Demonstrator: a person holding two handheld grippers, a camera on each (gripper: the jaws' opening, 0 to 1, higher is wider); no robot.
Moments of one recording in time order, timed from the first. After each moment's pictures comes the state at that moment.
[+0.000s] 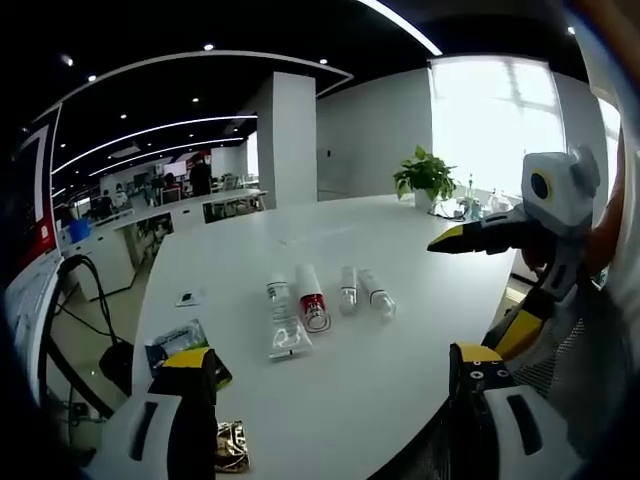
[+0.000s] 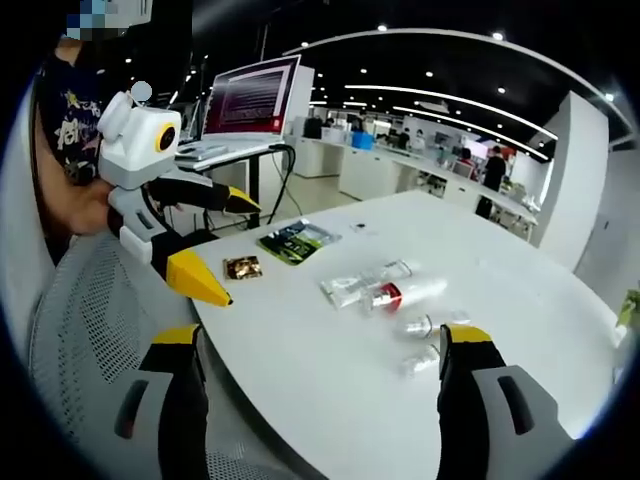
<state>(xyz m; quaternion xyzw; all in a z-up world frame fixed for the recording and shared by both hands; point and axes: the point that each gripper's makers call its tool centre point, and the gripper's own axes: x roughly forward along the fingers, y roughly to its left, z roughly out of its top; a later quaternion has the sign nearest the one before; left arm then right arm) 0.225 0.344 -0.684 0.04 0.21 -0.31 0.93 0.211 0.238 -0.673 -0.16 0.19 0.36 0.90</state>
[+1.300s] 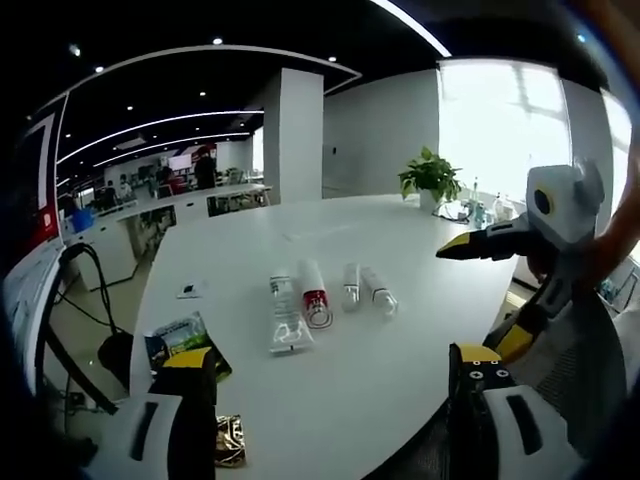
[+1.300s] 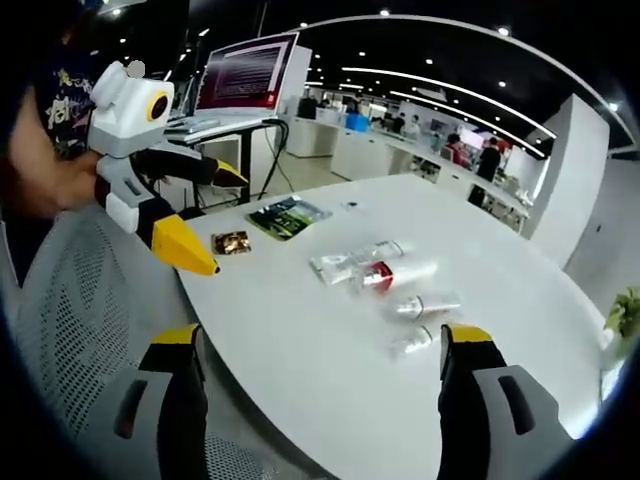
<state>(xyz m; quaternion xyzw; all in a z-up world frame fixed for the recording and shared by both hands) 0.224 0.346 -0.686 0.03 0.22 -0.30 0.93 0.211 0.226 -0.690 -0.19 0.23 0.34 0.89</state>
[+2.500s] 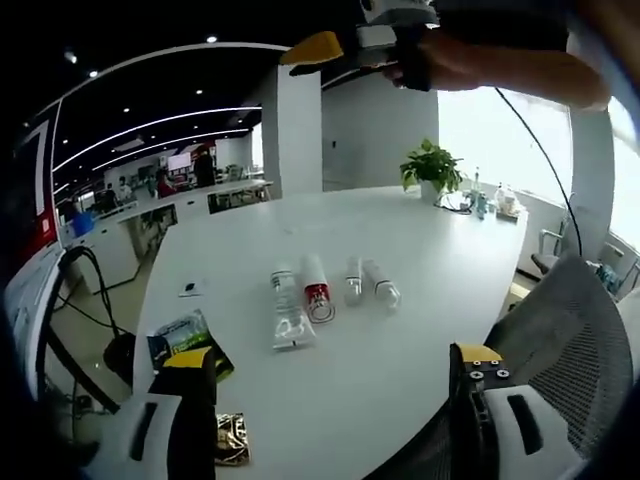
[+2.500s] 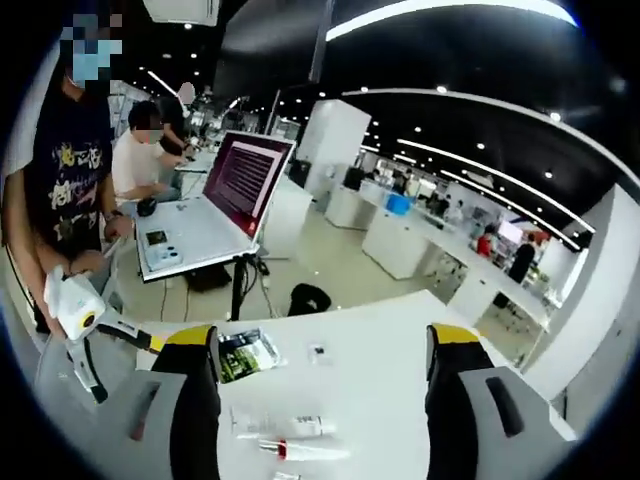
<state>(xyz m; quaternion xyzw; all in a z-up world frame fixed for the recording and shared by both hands) 0.227 0.348 -0.693 0.04 0.23 -0.29 0.93 0.391 0.309 -0.474 -0.25 0.10 0.47 0.84</state>
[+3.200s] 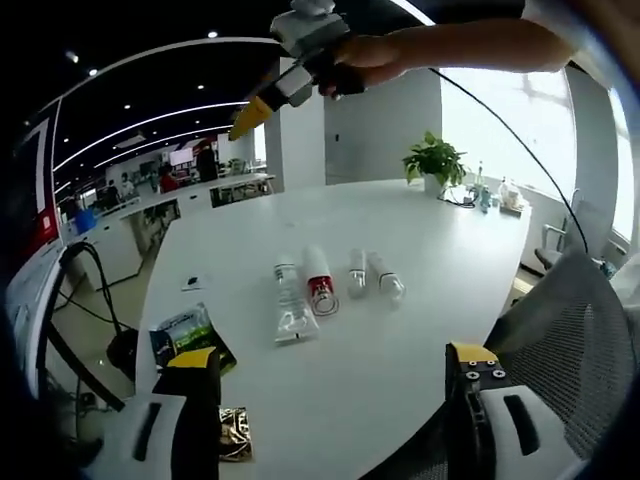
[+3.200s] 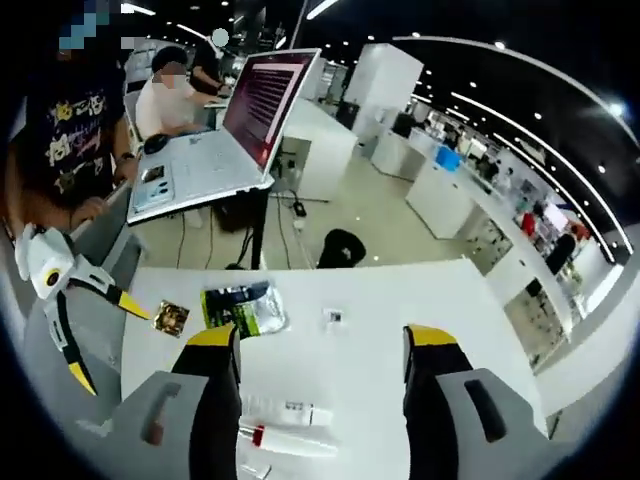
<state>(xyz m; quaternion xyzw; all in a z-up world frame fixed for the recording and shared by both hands) 0.226 0.349 -0.699 0.05 0.25 -0.28 0.92 0.449 0.359 -0.542 -0.33 0.17 0.53 0.76</state>
